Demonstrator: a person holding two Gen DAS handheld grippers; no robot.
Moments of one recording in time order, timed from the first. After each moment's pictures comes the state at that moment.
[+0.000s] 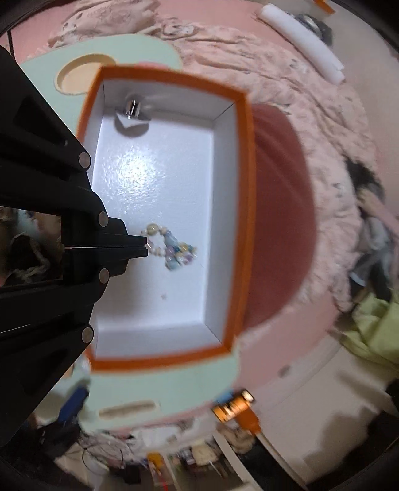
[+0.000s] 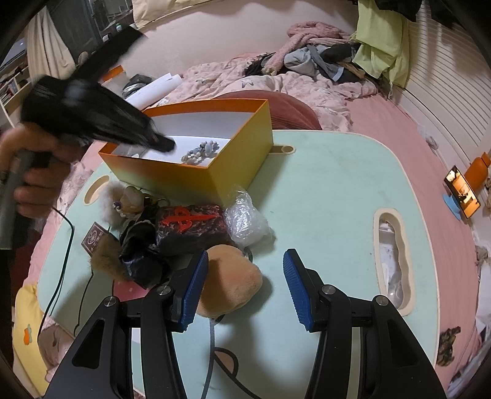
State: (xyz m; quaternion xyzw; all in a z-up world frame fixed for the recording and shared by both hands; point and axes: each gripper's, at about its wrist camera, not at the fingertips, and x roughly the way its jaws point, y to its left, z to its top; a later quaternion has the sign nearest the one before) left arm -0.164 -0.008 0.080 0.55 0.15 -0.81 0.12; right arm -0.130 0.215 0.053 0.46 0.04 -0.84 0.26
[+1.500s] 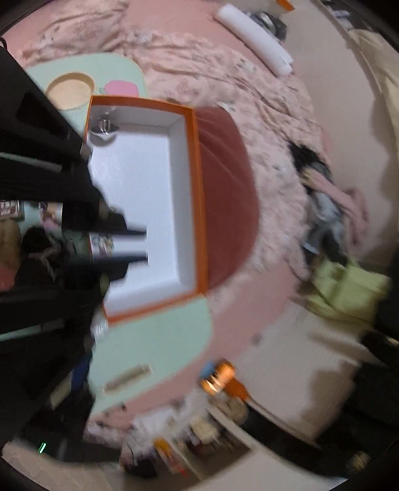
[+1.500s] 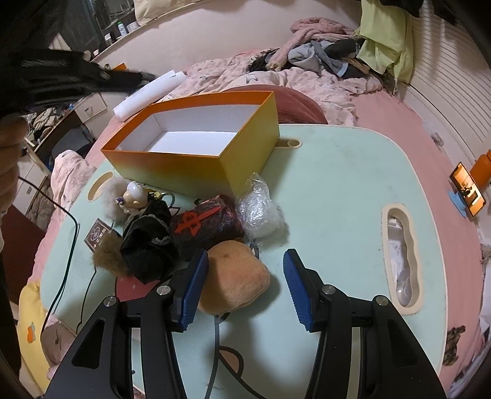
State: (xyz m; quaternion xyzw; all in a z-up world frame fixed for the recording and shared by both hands) left arm -0.150 0.010 0.111 0.50 0.09 -0.86 0.12; right arm -0.126 0.214 0.050 0.47 0.04 -0.84 0.27
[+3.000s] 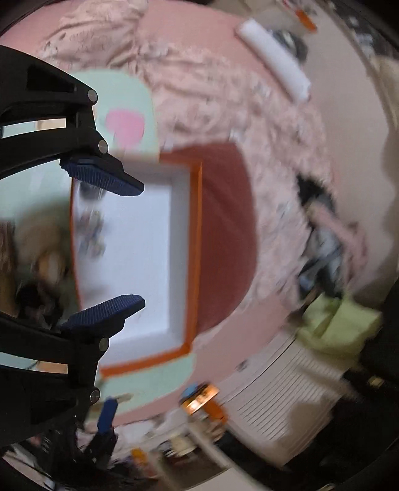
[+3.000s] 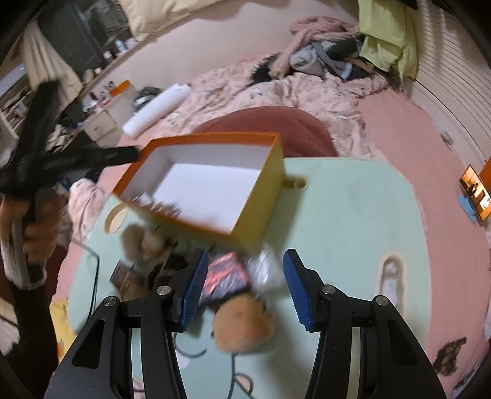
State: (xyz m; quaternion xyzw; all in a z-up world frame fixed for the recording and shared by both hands) left arm -0.124 -0.072 0.122 0.46 0.13 -0.86 0.20; right arm -0.180 0.219 0.091 0.49 -0.01 -0.82 0.29
